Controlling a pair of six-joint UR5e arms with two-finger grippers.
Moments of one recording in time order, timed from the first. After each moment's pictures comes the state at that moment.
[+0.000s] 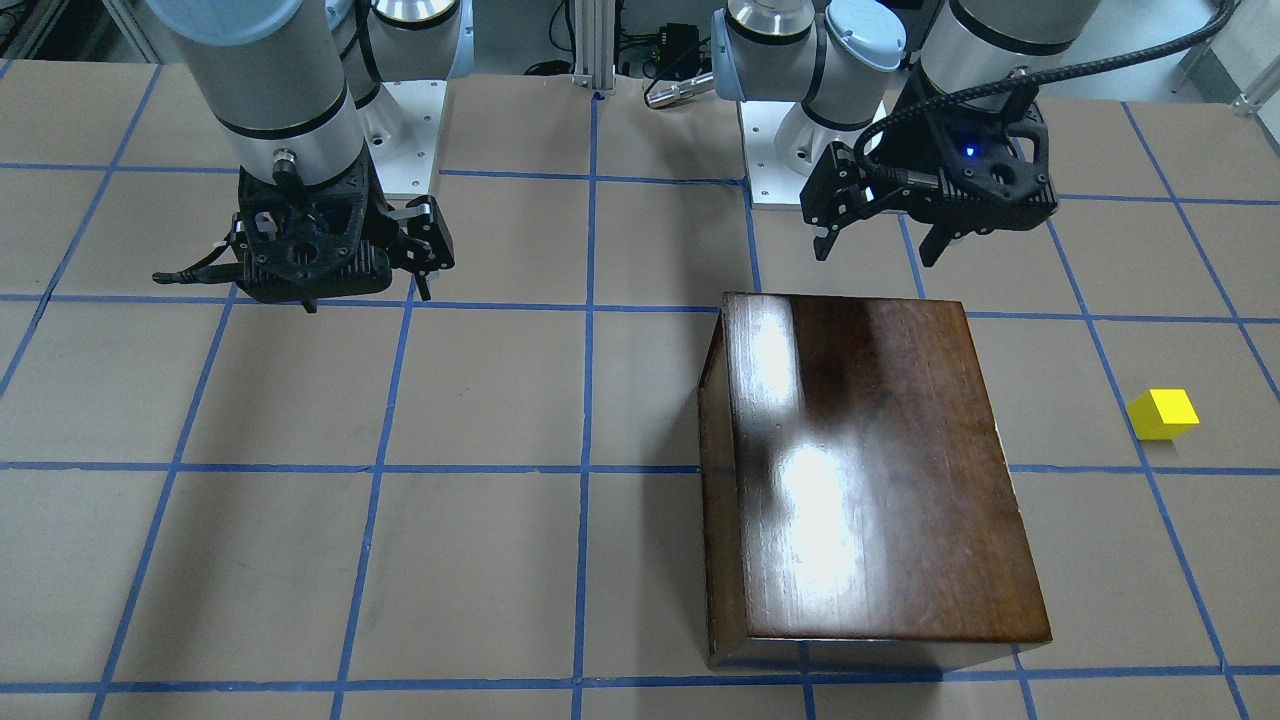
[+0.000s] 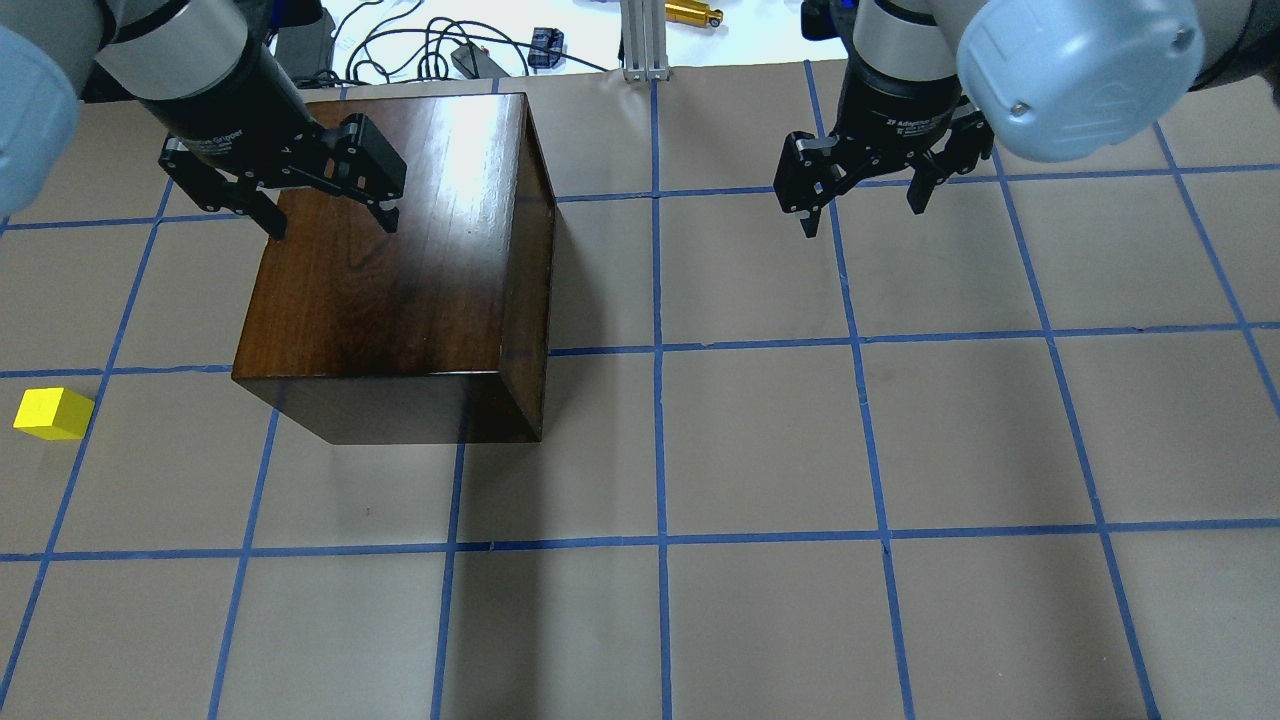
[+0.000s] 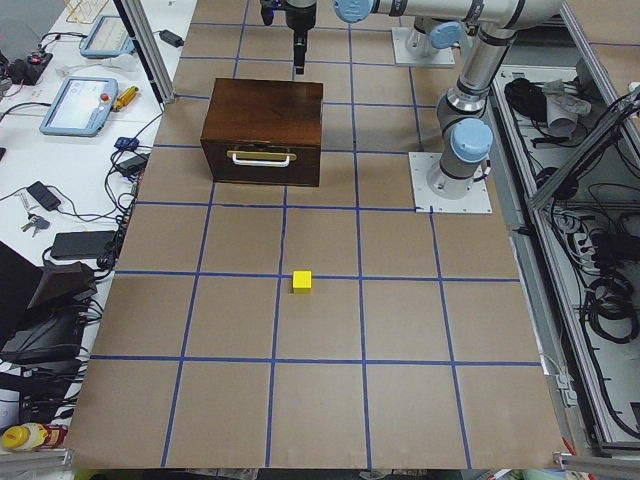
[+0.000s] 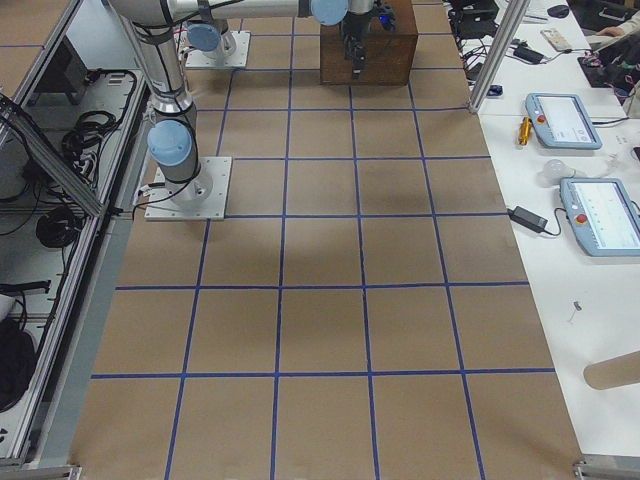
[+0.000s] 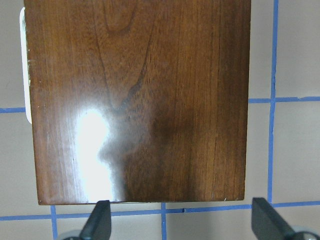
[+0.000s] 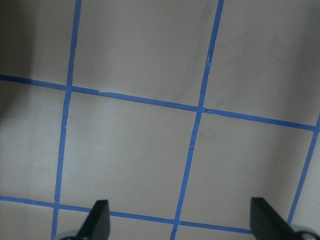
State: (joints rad) left arm -1.55 -1.57 -1.52 -1.59 1.53 0.03; right arm 1.70 -1.45 1.48 -1.58 -1.60 -0.05
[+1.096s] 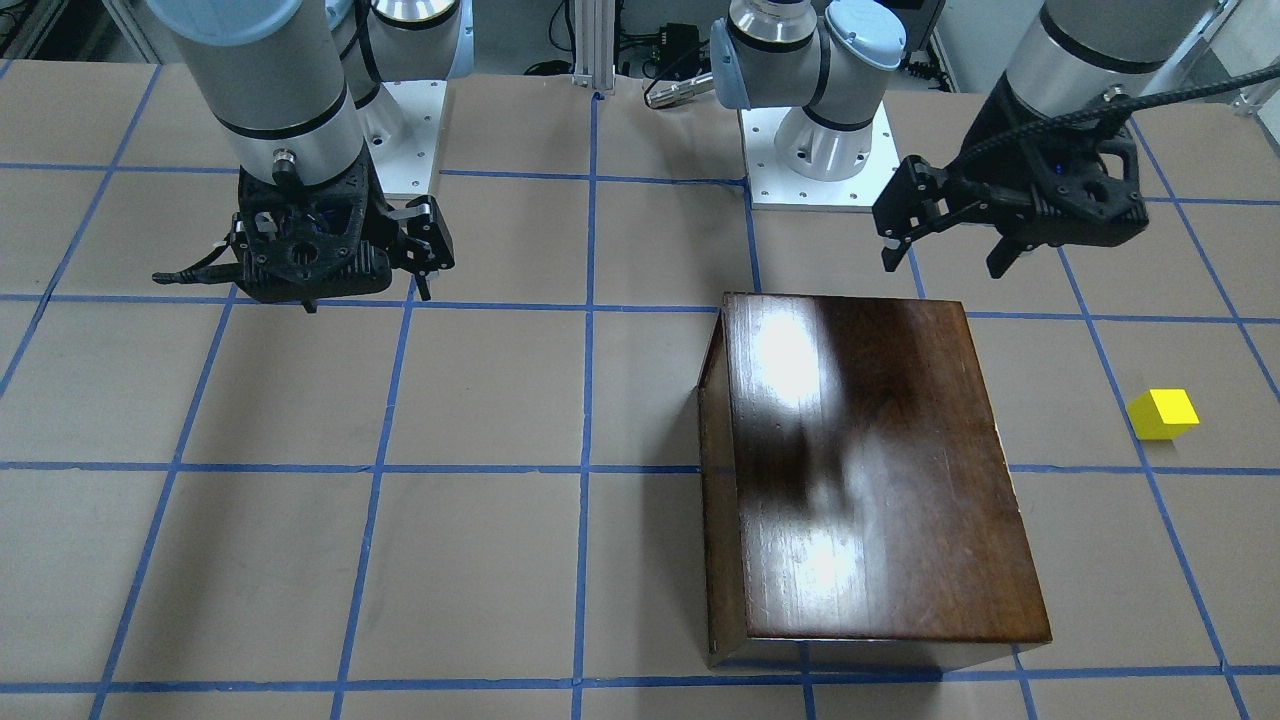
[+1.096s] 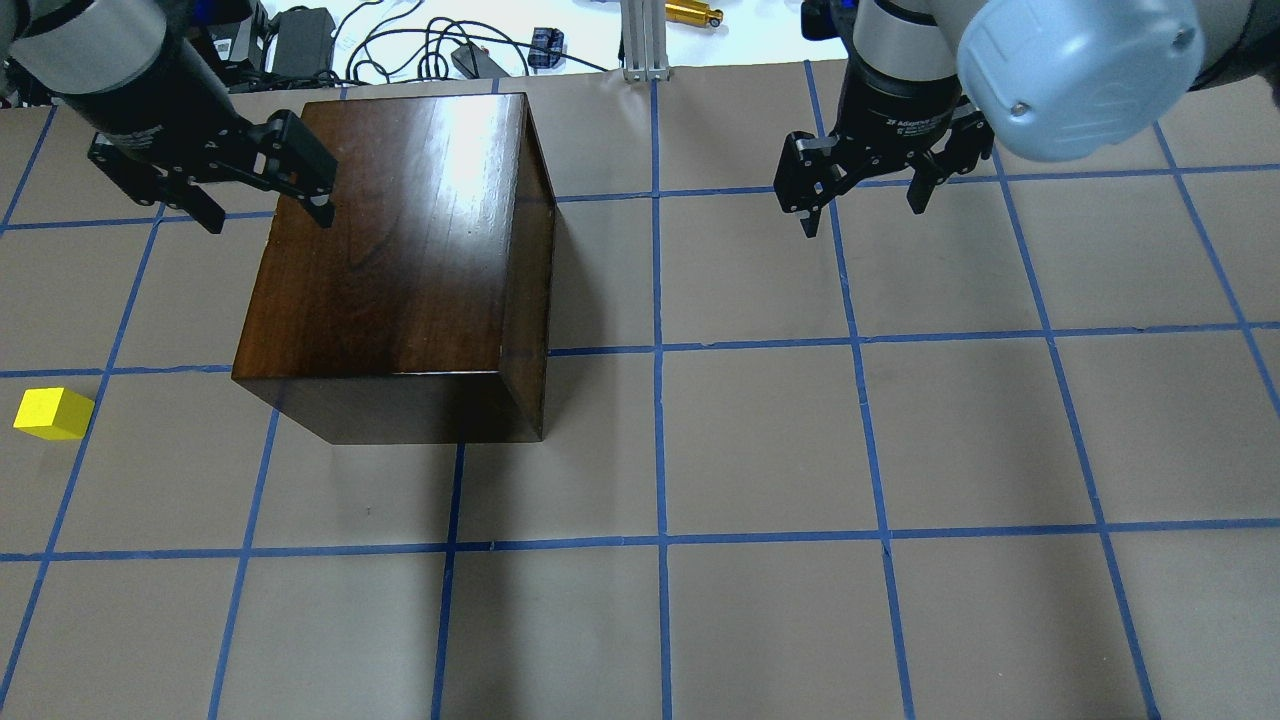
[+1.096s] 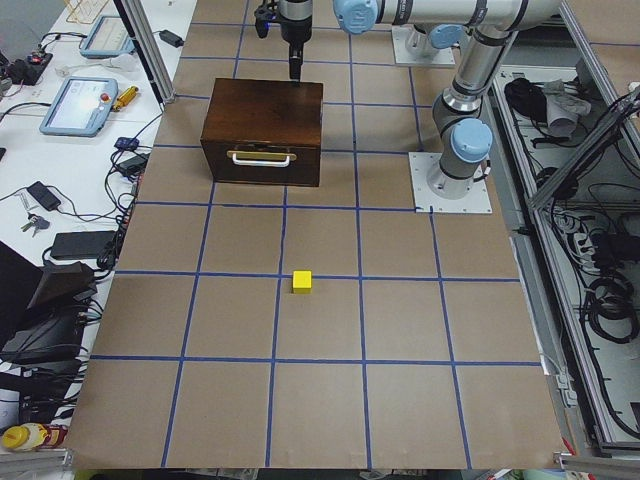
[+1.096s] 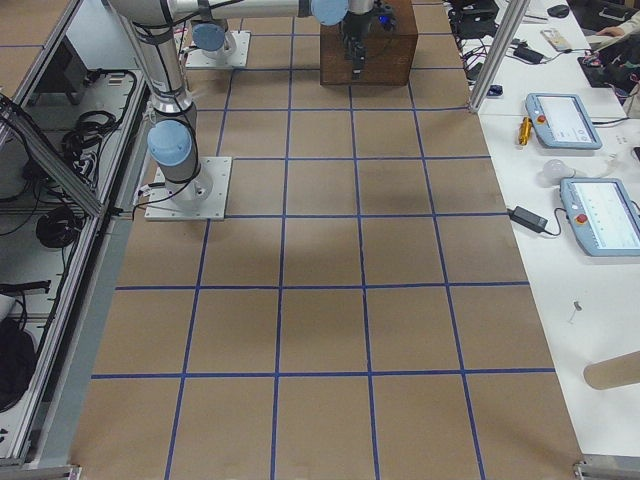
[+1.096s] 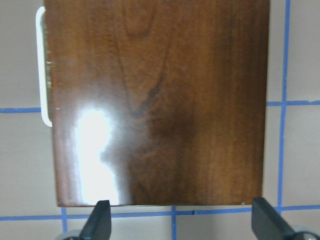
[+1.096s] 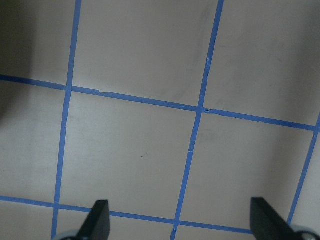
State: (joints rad) left arm -1.41 -1.56 -1.53 -1.61 1.54 0.19; right arm 1.70 -1.45 1.48 -1.58 -1.60 -0.05
